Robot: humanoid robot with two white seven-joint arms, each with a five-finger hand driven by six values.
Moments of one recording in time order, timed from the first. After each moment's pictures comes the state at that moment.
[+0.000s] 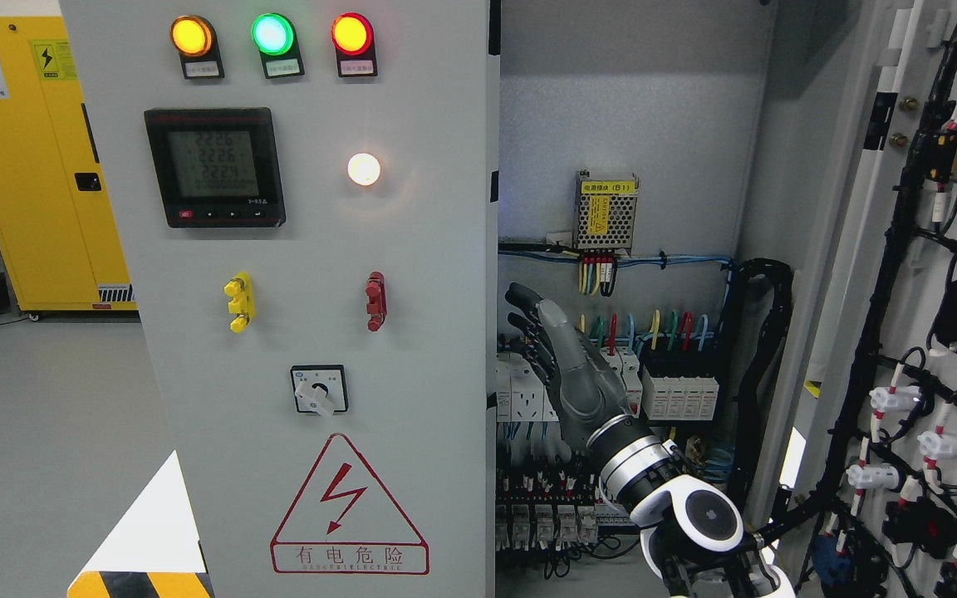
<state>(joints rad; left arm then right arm) -0.12 -0.11 -0.51 0.11 0.58 -0.08 -0.01 -0.70 0.10 0.13 -1.48 -0.23 0.26 0.28</state>
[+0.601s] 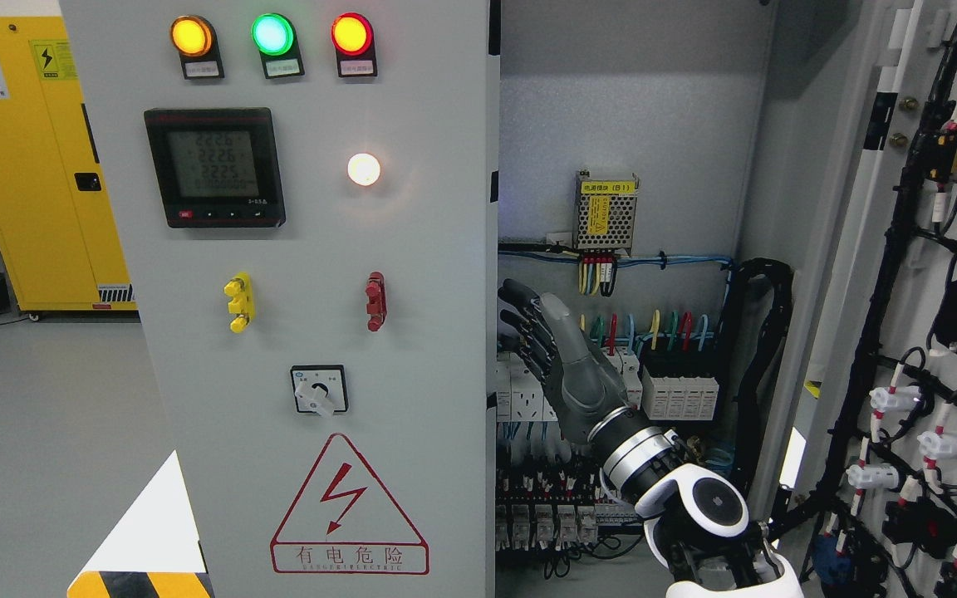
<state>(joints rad) -0.12 -0.11 -0.51 0.11 0.58 -0.08 -0.01 -0.73 0.10 0.11 -1.45 -0.28 0.27 0.34</state>
